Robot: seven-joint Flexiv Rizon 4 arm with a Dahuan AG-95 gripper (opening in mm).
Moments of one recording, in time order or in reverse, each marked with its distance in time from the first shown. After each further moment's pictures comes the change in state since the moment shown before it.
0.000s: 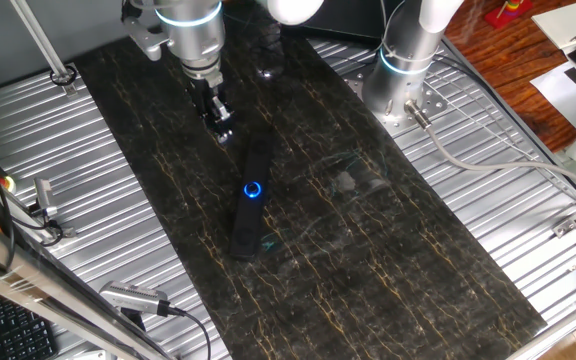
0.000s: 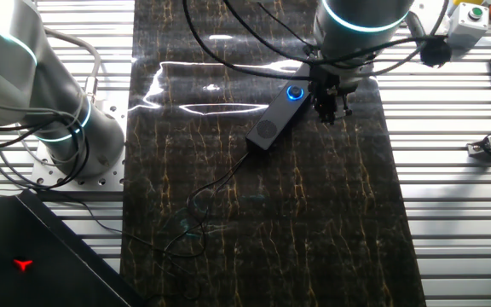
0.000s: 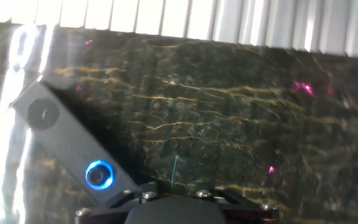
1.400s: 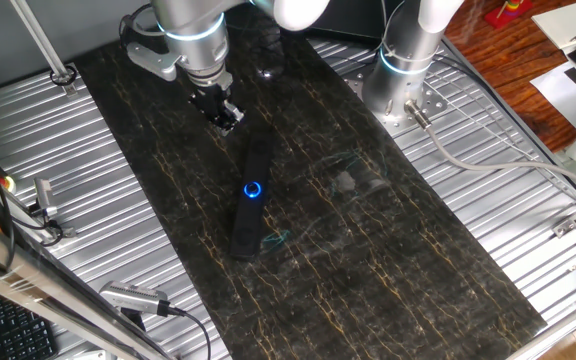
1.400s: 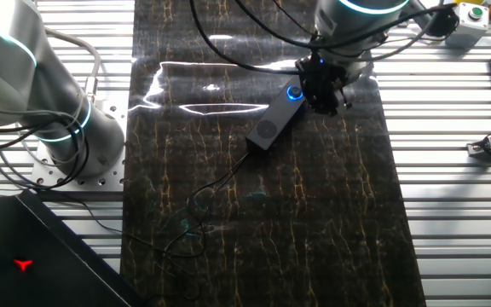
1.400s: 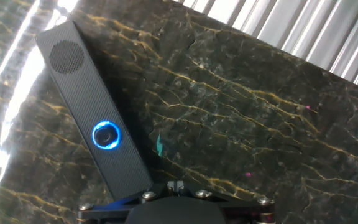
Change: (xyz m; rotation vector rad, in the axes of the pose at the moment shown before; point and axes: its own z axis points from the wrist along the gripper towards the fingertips) arm 0.015 0.010 0.002 0.025 0.077 -0.212
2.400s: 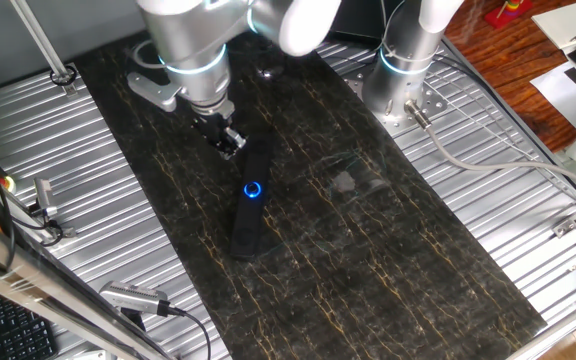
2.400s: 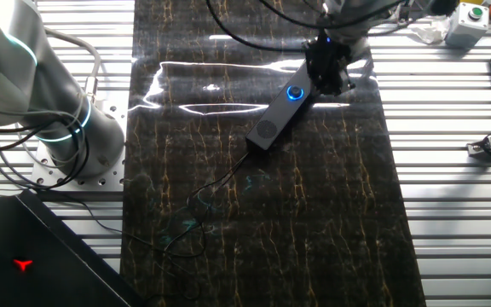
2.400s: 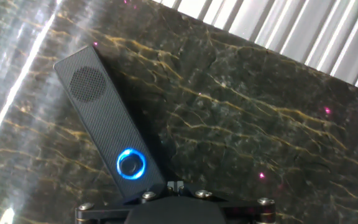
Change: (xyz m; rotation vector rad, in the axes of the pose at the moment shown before) arm -0.038 0.029 0.018 -0.015 -0.001 0.037
